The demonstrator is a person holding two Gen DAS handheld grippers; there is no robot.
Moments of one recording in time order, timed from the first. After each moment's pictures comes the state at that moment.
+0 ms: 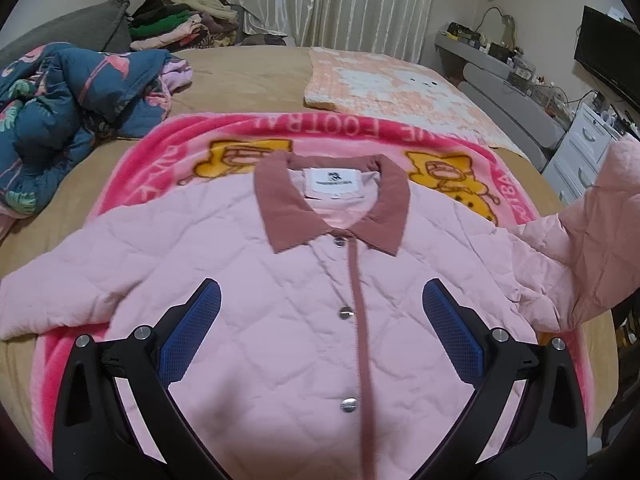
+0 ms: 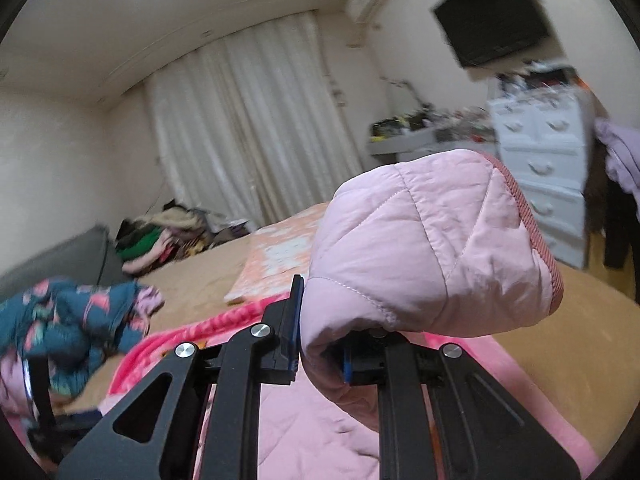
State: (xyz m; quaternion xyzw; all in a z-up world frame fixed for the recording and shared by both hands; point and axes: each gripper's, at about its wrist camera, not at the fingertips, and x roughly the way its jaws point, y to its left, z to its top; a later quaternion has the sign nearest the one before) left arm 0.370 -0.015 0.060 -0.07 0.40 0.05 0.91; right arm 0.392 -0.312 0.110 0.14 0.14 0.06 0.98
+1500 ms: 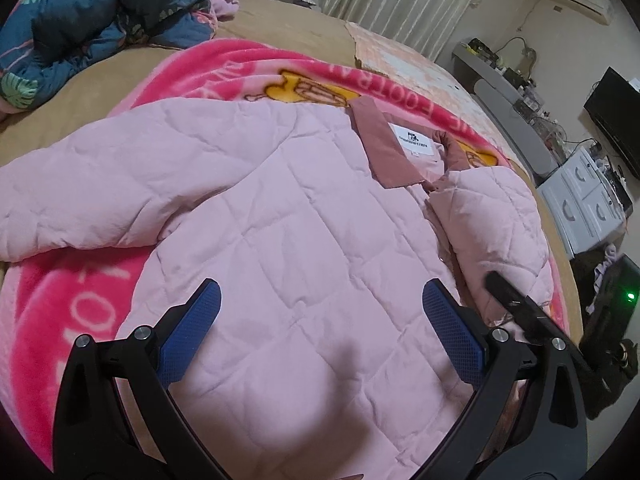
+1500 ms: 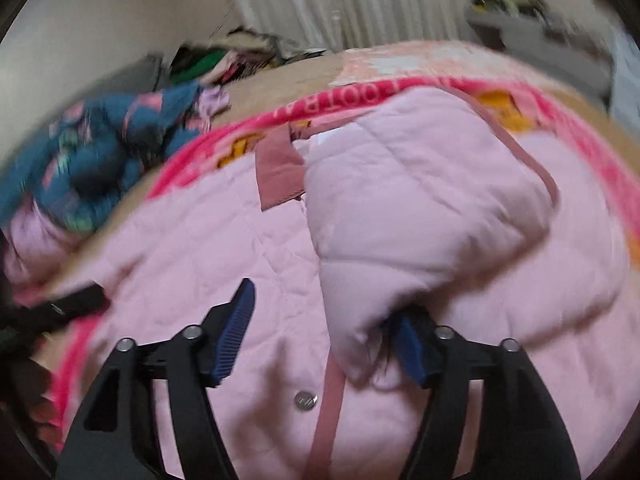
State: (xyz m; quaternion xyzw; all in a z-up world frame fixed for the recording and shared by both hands) left arm 0.310 0.127 -0.020 -0.20 0.43 0.01 0.88; right arm 0.407 -0.081 -0.045 0.14 0.39 0.19 0.89
